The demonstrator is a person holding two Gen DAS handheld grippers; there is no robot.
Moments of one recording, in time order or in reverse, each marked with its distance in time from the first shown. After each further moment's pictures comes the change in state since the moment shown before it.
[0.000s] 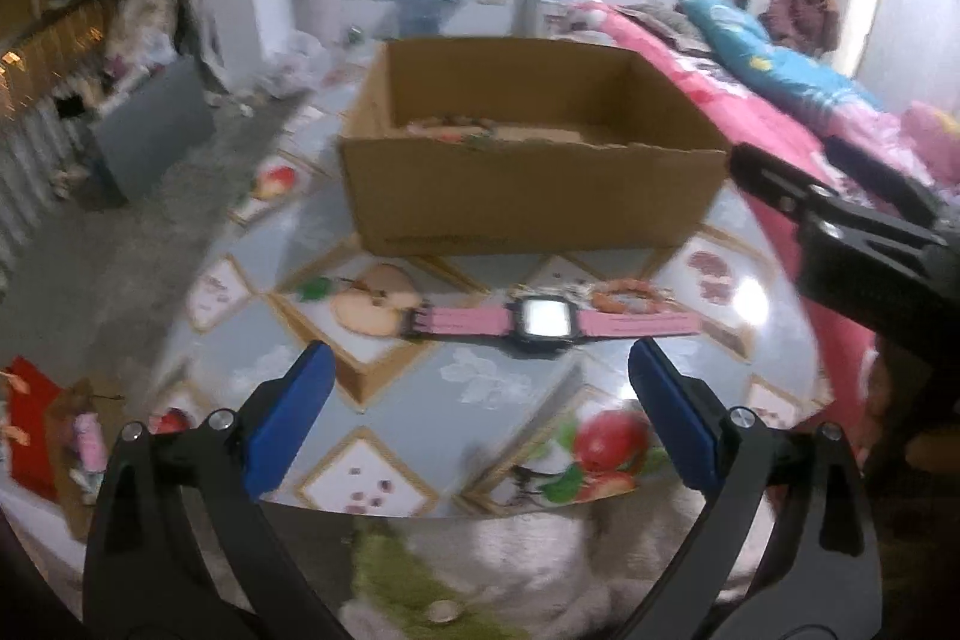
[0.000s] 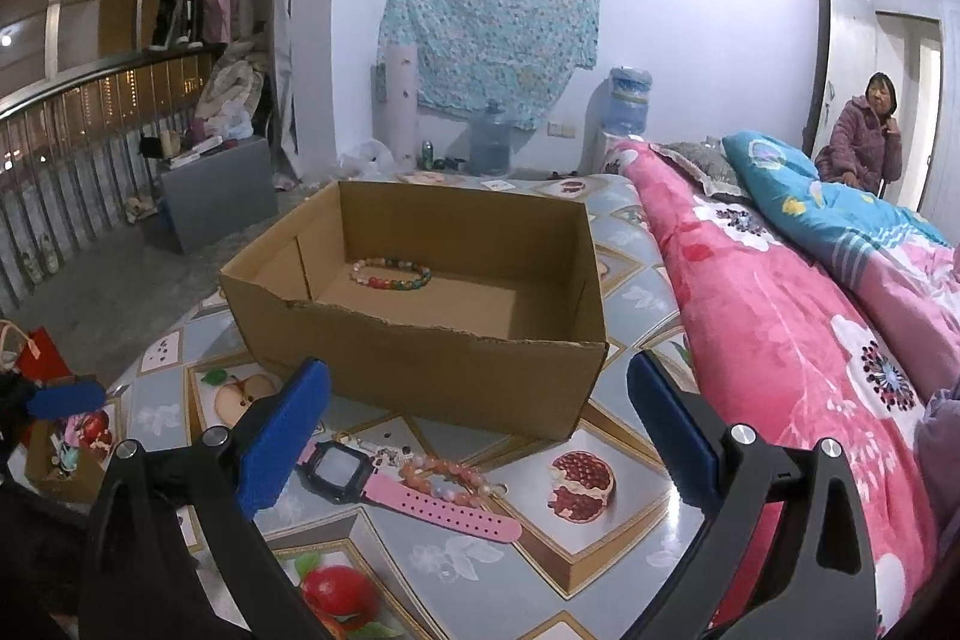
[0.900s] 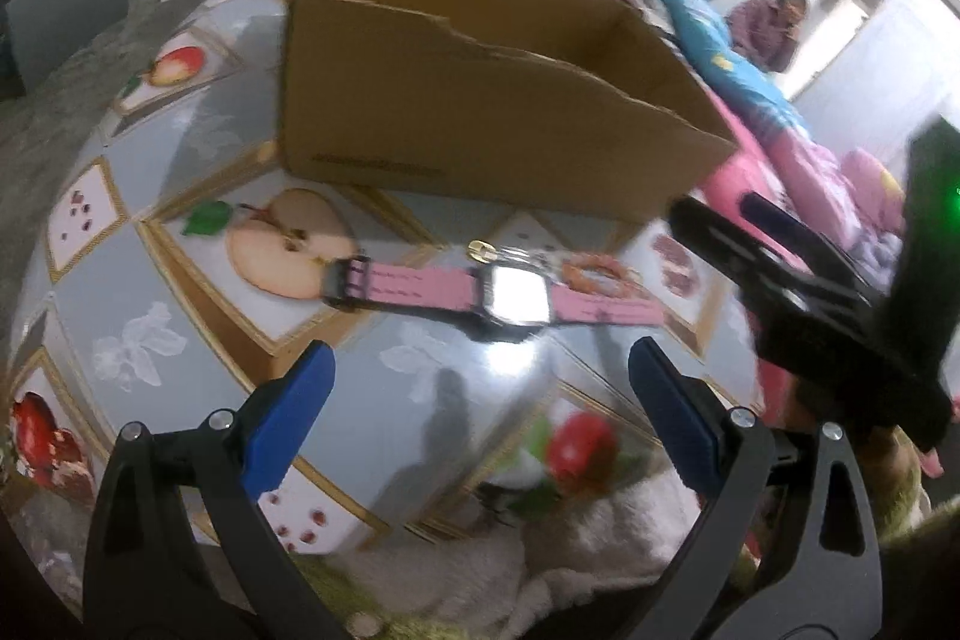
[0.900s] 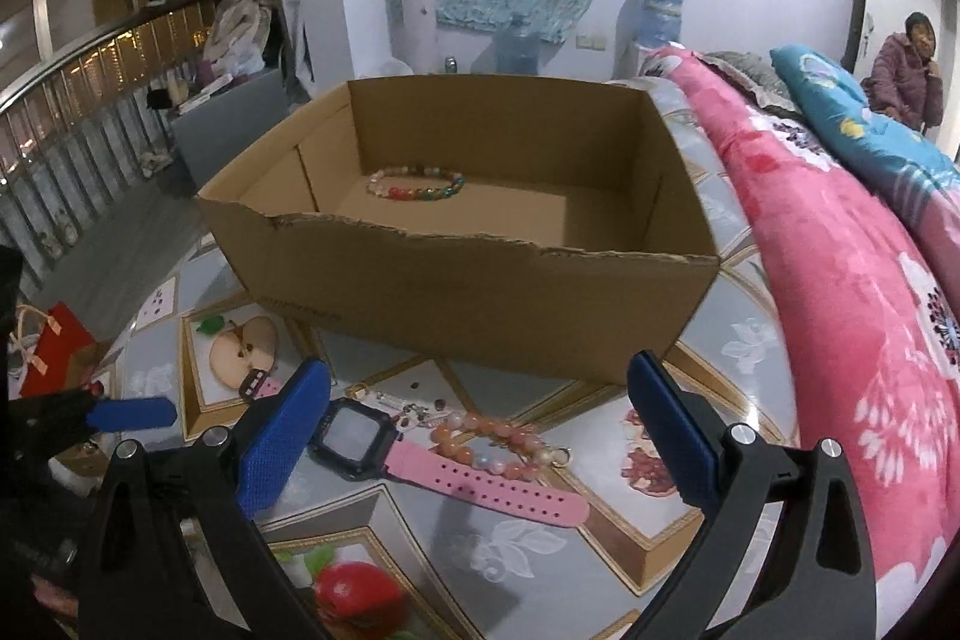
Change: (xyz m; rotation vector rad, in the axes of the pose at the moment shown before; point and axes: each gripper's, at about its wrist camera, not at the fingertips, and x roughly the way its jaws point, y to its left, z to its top) left arm 0.078 0.045 0.003 -0.163 0.163 -0.262; right arm 0.069 0.012 -0.020 0.035 0.208 0.090
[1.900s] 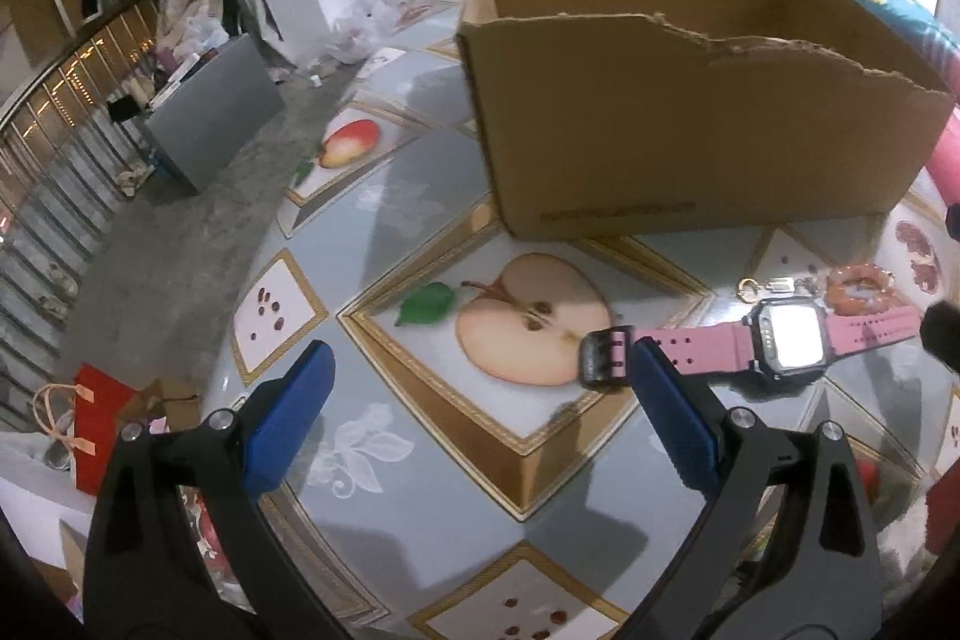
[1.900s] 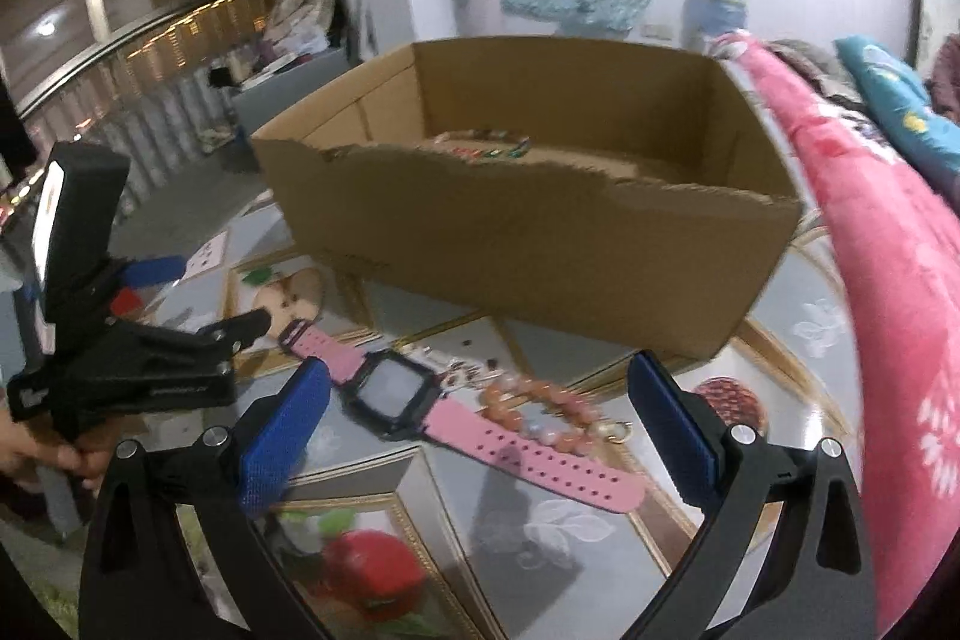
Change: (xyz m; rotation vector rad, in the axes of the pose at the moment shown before) left arm 0.030 0.019 0.022 0.172 -0.072 0.573; right arm 0.016 0.001 -0.023 -0.092 0.044 0.175
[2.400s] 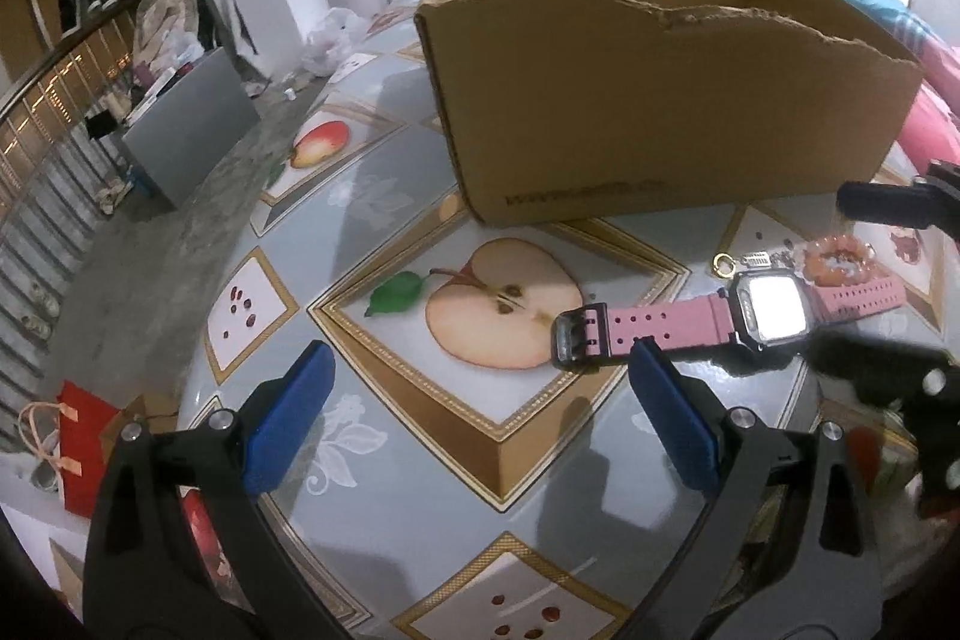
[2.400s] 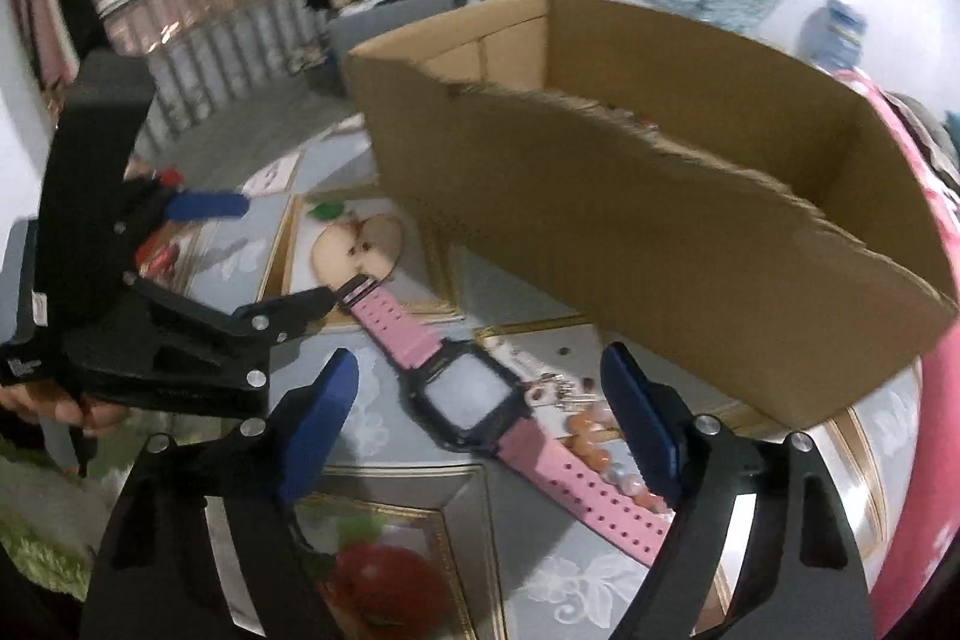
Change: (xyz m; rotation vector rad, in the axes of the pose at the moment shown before) left arm 0.002 -0.004 -0.014 0.045 -0.034 -0.073; right arm 0.040 0.037 0.006 -0.252 0.123 0.139
